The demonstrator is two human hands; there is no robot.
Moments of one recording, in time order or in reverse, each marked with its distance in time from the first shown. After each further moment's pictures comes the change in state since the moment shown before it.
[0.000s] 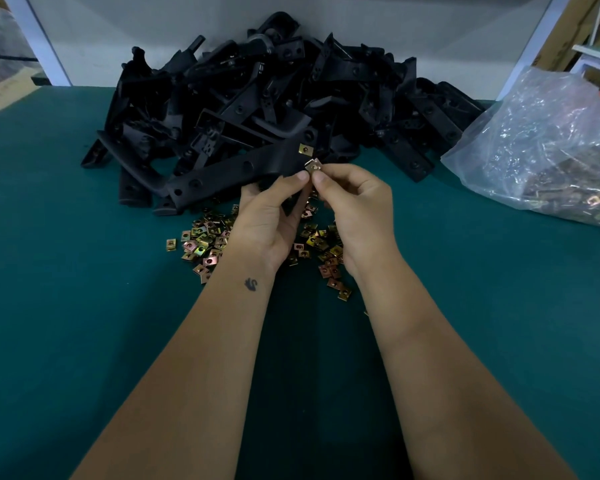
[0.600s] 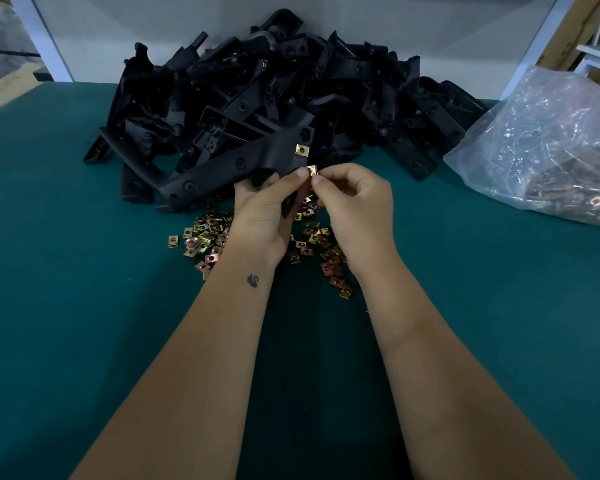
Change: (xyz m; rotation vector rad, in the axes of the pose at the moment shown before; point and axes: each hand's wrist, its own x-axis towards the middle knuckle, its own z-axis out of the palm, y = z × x) left_hand 0.002 0.001 0.000 0.076 0.071 0.069; right_hand -0.001 0.002 0.002 -0.228 0.015 -0.099
